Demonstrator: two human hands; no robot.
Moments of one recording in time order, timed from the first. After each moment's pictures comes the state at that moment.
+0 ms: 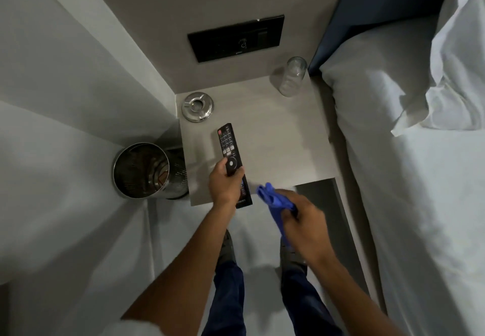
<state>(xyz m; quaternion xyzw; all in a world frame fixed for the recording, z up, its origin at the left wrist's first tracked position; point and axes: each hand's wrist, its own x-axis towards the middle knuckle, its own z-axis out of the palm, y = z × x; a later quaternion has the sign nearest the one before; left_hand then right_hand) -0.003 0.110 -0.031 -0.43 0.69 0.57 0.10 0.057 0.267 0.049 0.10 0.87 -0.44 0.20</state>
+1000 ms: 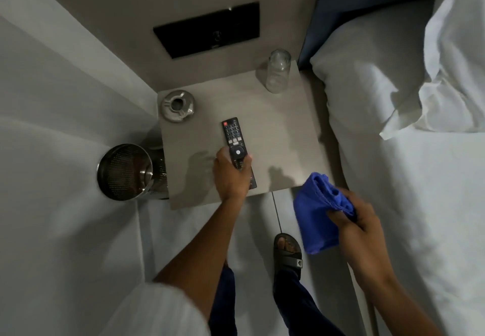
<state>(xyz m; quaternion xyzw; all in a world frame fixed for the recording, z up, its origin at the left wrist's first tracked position) -0.039 0.175 -0.091 -0.33 0.87 0.37 0.05 0.039 0.384 0.043 0.26 0.75 -0.58 0.17</state>
